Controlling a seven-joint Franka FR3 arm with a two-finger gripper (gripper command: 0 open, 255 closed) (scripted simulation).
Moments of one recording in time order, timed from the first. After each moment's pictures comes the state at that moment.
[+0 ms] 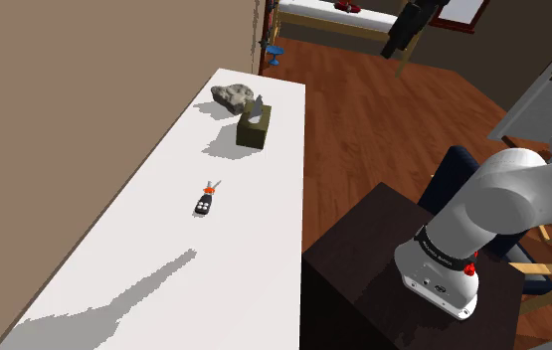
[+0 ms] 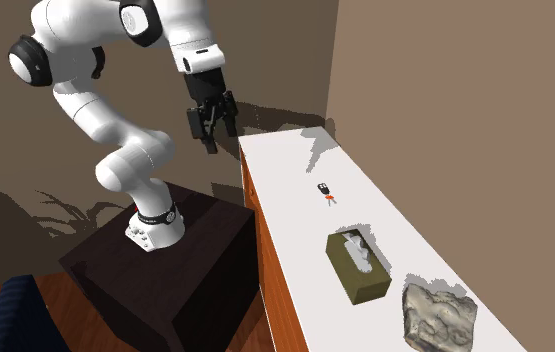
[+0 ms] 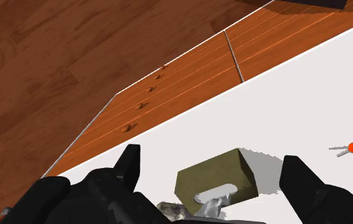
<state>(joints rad) -0.02 -0.82 -0.01 -2.32 -0.04 1.71 -0.13</state>
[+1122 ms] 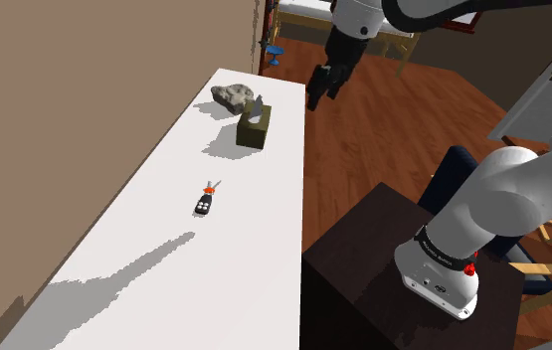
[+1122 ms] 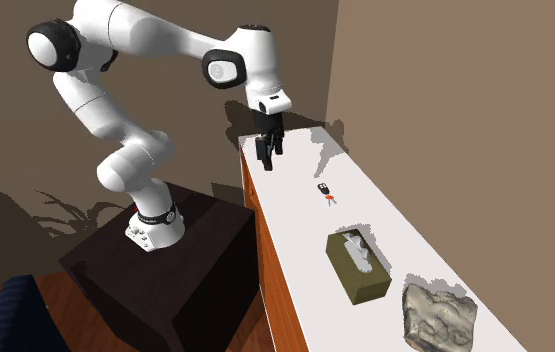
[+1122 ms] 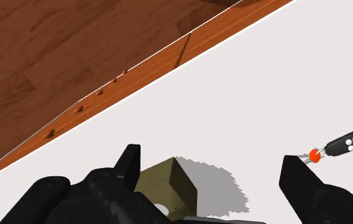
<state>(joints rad) 0.05 -0.56 0.23 -2.41 0.07 2.00 0.13</state>
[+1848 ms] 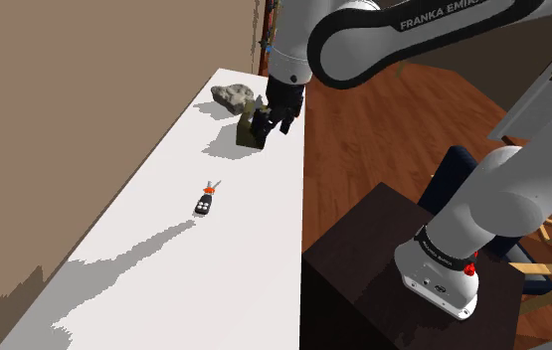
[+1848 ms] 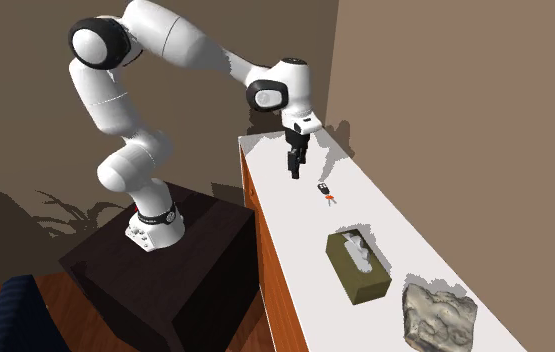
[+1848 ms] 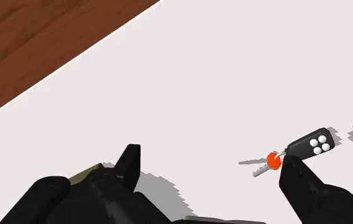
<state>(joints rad) 0.08 -0.21 0.41 -2.31 0.04 2.20 0.35</state>
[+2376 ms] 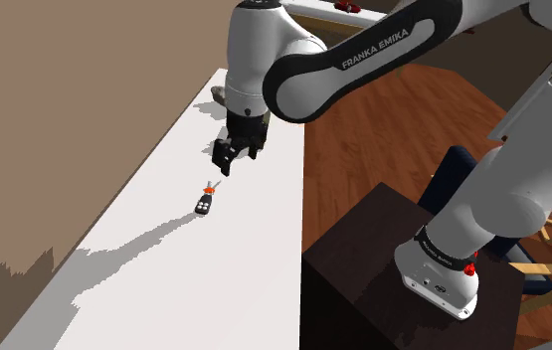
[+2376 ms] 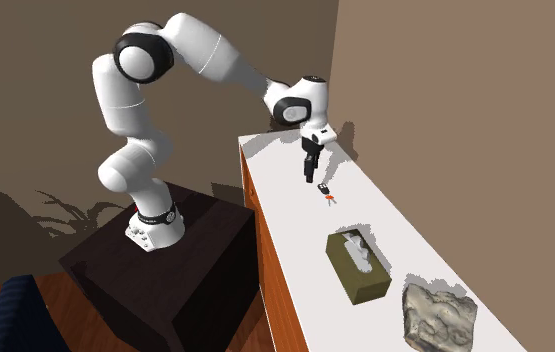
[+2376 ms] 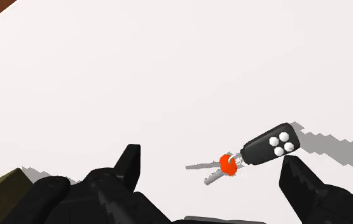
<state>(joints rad) 0.11 0.09 0.49 -2.16 -0.09 2.28 0.54</state>
